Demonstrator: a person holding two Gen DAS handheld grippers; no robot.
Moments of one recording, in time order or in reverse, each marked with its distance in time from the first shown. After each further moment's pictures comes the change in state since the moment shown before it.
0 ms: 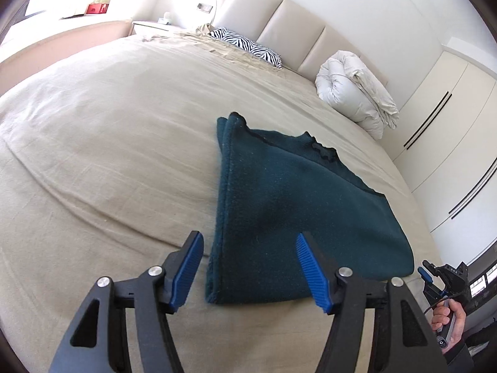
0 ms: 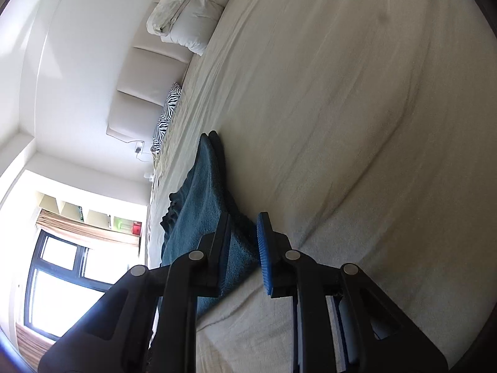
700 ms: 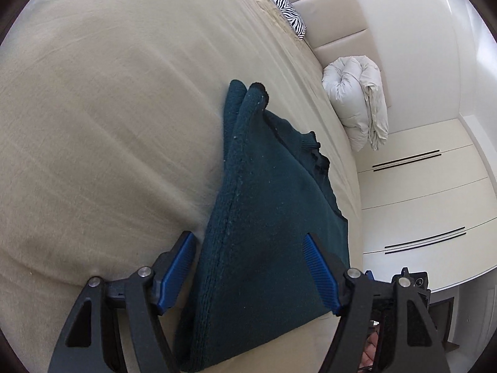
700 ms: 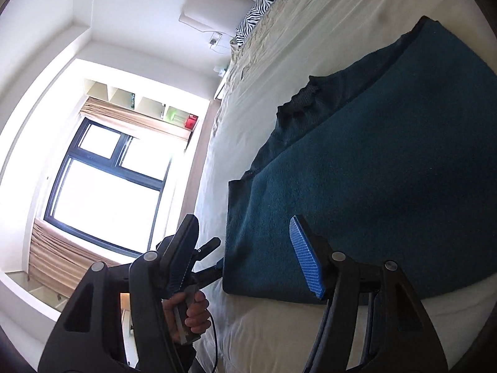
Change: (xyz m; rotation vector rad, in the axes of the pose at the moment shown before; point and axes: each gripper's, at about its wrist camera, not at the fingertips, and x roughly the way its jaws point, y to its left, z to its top) left arm 0.092 0.050 0.045 -0.395 0.309 -0.278; right arm 0.134 0.204 -0.101 -0.293 0.476 0.276
